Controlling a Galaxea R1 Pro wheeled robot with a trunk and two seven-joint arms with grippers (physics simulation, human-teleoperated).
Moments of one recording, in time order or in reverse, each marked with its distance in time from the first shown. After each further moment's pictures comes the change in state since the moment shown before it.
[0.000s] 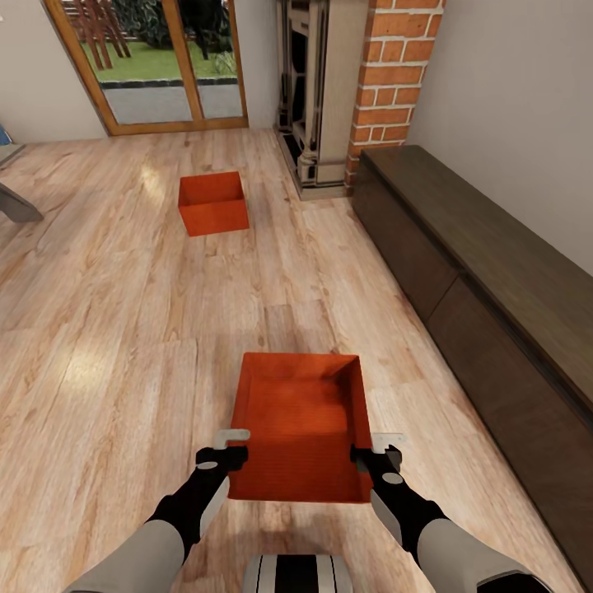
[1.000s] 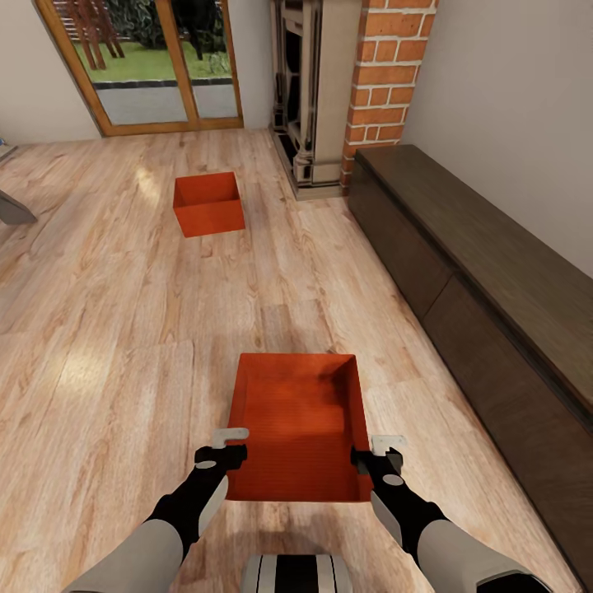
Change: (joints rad) left arm 0.000 0.004 0.007 -0.005 0.001 -0.003 -0.005; right arm 0.000 0.000 -0.006 0.013 -0.002 0.004 -0.003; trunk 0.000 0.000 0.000
